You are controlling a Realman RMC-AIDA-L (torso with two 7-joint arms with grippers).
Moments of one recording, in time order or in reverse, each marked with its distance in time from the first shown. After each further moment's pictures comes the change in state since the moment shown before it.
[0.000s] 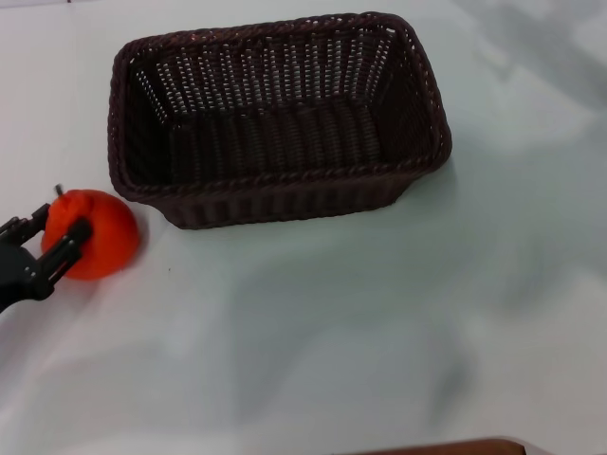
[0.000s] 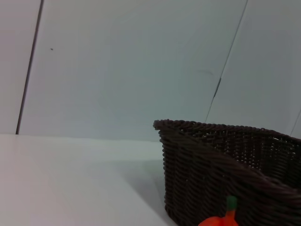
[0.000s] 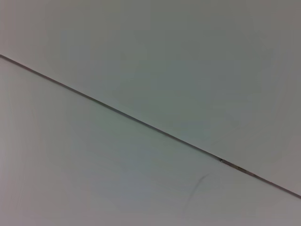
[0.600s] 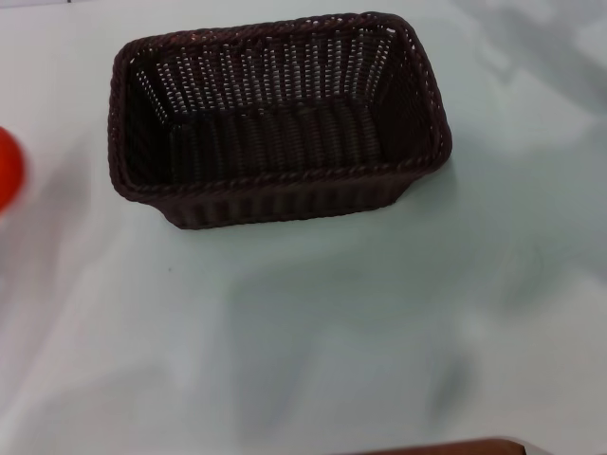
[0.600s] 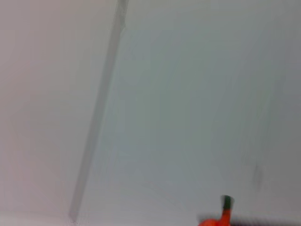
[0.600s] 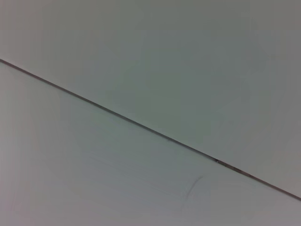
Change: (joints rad) left arm 0.025 -0.037 -0.281 -0.039 -0.073 -0.172 -0.003; right arm -0.007 0.004 0.006 0.002 0.002 -0.004 -0.002
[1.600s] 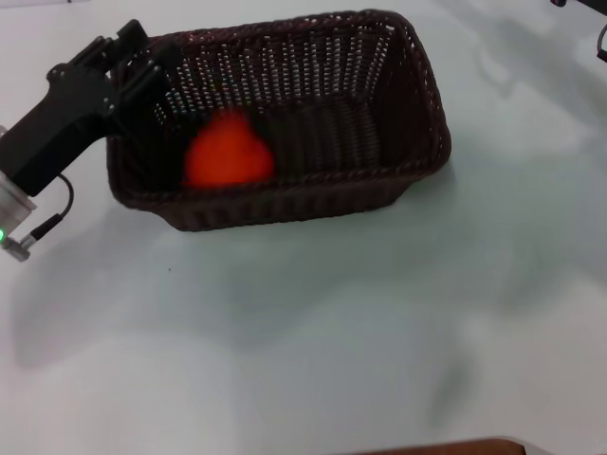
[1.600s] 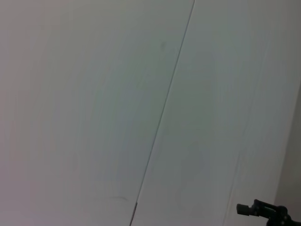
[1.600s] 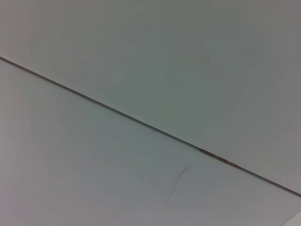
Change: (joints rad) left arm -0.285 -0.027 0.357 0.047 -0.143 0.073 -0.045; right arm -0.011 0.012 -0.003 0.038 0.013 -0.023 -0.050
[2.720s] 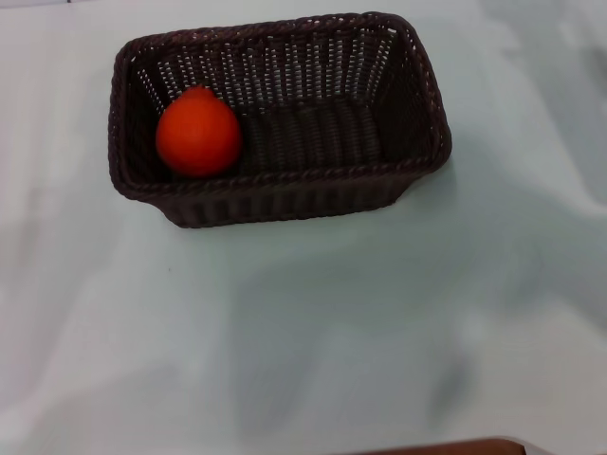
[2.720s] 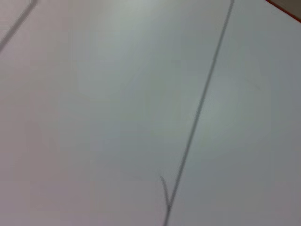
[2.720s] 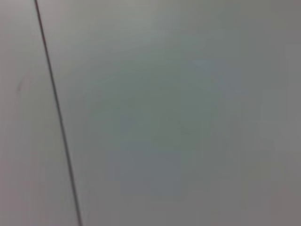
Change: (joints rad) left arm 0.270 0.001 -0.359 0.030 -0.293 -0.280 0.060; right arm -0.117 0.072 0.008 0.269 0.757 0.103 -1.515
